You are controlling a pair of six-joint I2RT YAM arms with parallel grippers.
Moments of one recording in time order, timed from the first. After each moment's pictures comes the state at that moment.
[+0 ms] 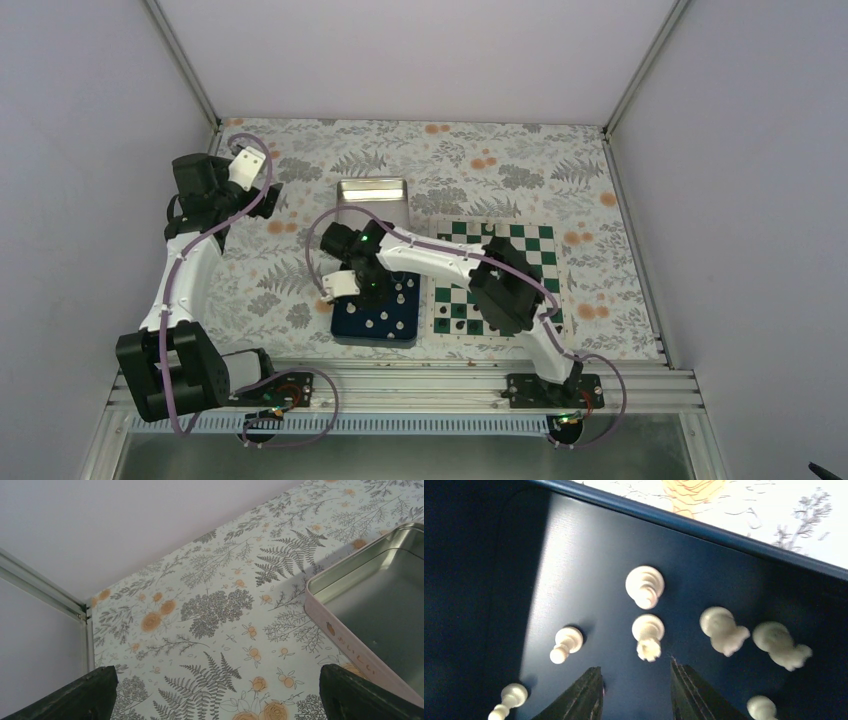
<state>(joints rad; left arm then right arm) 0.22 1.22 0.93 -0.24 0.39 0.53 1.10 2.16 1.78 -1.05 -0.13 -0.71</state>
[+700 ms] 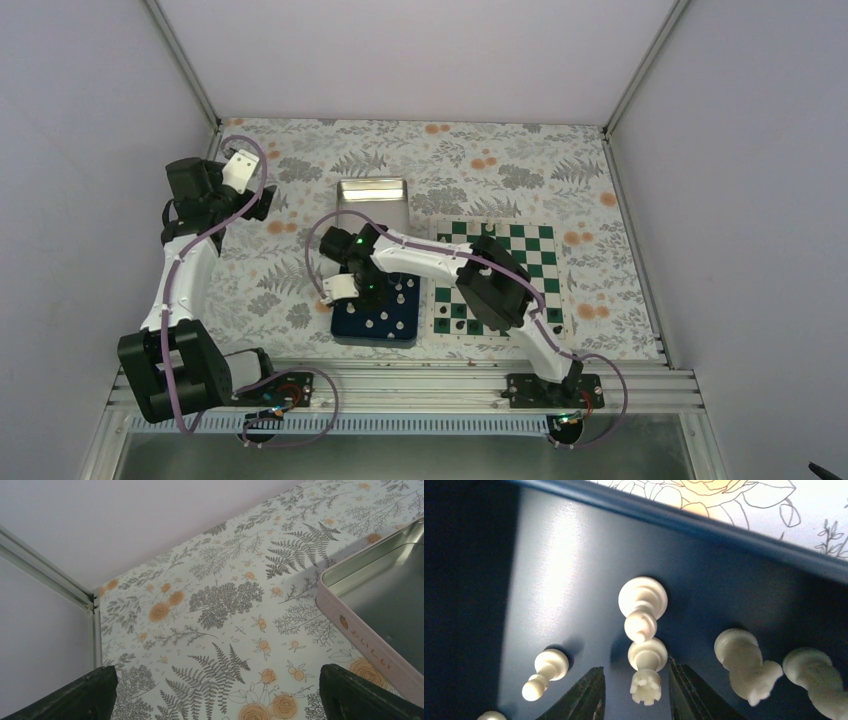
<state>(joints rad) 0.26 1.22 0.90 -0.22 0.40 0.54 1.10 2.24 1.80 -1.04 -0.14 -0.71</state>
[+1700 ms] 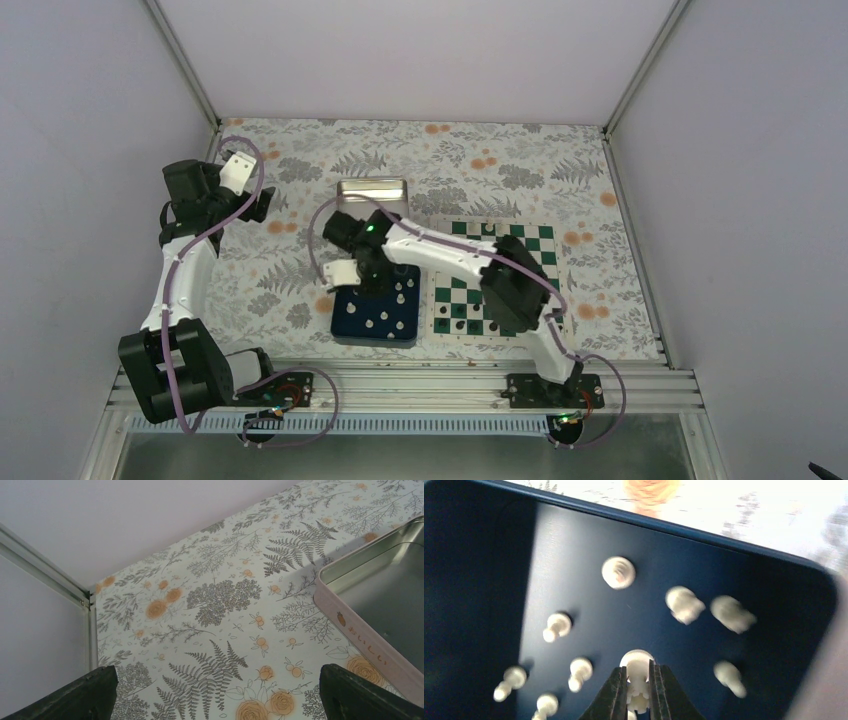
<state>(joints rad) 0.29 1.22 0.89 -0.22 0.43 0.54 1.08 2.17 1.82 -1.07 -0.12 -0.69</state>
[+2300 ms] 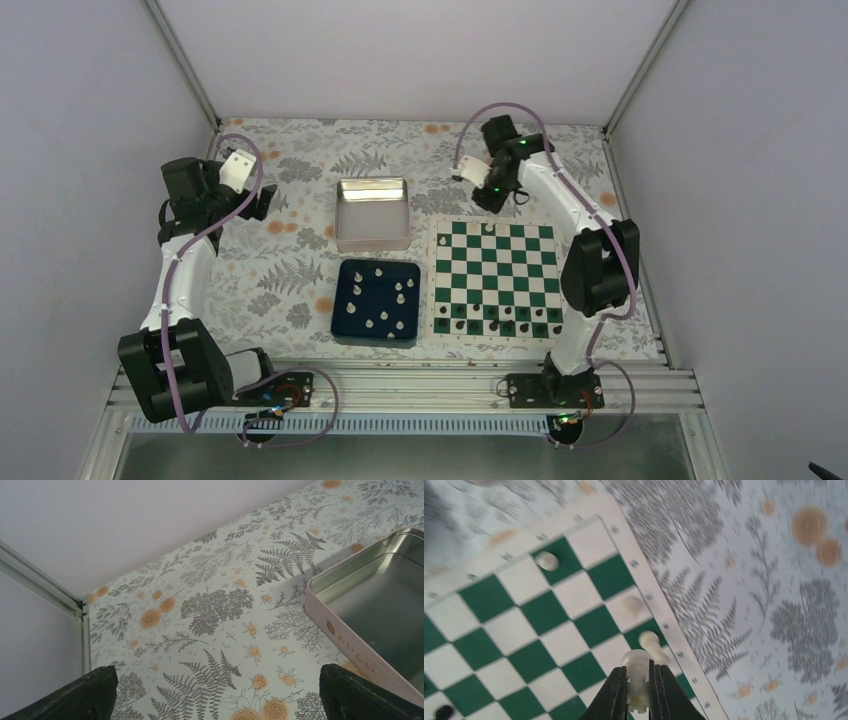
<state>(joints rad) 0.29 1.22 0.90 -0.22 0.48 0.53 0.39 1.84 1.67 -1.07 -0.08 -0.71</state>
